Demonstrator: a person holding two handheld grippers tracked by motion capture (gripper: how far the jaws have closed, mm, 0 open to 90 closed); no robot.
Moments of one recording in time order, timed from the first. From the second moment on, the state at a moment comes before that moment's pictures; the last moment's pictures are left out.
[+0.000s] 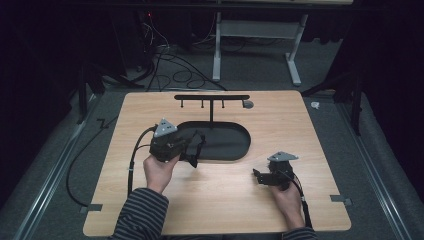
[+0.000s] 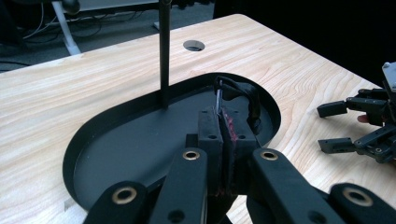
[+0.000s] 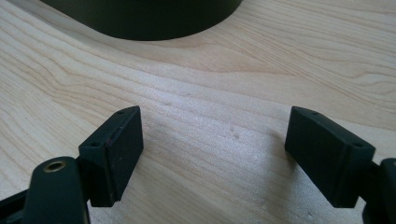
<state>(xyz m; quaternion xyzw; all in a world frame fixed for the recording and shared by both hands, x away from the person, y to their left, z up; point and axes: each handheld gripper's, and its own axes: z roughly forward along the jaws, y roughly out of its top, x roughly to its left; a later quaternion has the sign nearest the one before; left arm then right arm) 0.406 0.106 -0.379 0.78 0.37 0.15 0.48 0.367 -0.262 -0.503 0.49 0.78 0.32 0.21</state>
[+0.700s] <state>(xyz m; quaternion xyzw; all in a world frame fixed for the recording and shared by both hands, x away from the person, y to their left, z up) 0.427 0.102 -0.365 0.77 0.37 0.15 0.49 0.367 -0.262 -0.503 0.49 0.78 0.32 0.21</state>
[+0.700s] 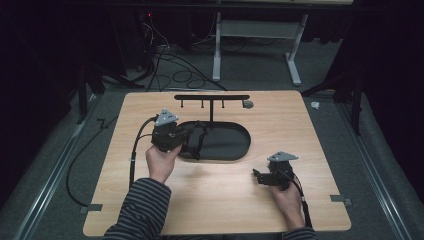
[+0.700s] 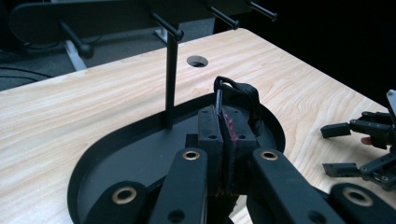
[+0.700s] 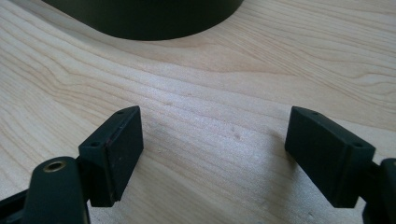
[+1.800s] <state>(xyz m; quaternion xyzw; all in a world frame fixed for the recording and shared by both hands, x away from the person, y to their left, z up) 0.474 0.087 -0.350 0.75 0.39 0.18 0.50 0.366 -0.262 -0.503 0.49 0.79 0.32 0.21</state>
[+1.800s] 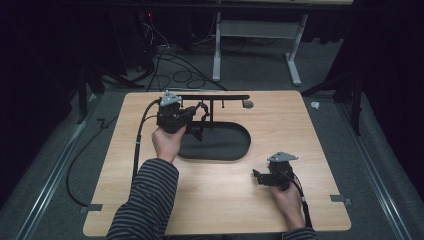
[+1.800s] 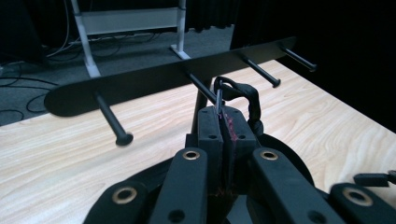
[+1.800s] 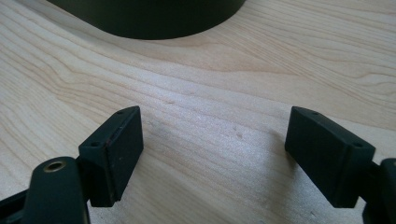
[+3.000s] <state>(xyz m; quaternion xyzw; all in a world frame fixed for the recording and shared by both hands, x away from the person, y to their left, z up) 0.480 0.080 -0.354 0.76 0.39 0.21 0.47 0.366 -0.262 -0.503 0.48 0.79 0.32 0.21</state>
